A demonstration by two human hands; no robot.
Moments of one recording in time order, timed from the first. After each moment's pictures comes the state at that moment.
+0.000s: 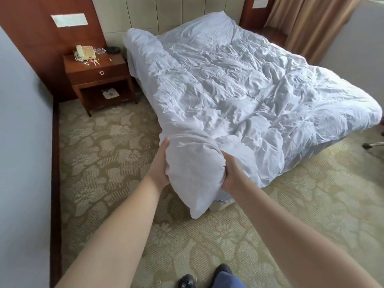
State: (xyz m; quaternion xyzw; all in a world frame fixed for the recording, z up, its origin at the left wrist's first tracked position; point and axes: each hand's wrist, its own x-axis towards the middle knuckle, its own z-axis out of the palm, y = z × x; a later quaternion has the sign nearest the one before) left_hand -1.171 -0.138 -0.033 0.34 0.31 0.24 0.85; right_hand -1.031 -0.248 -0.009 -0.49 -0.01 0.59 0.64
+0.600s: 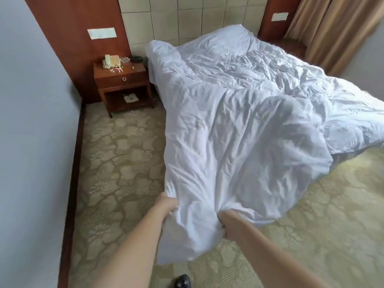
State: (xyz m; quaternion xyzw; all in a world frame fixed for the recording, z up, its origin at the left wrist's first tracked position) left_hand -1.199 -0.243 -0.078 0.51 0.66 0.00 0.56; right_hand -1.053 -0.364 -0.065 -0.83 -0.09 0.51 0.22
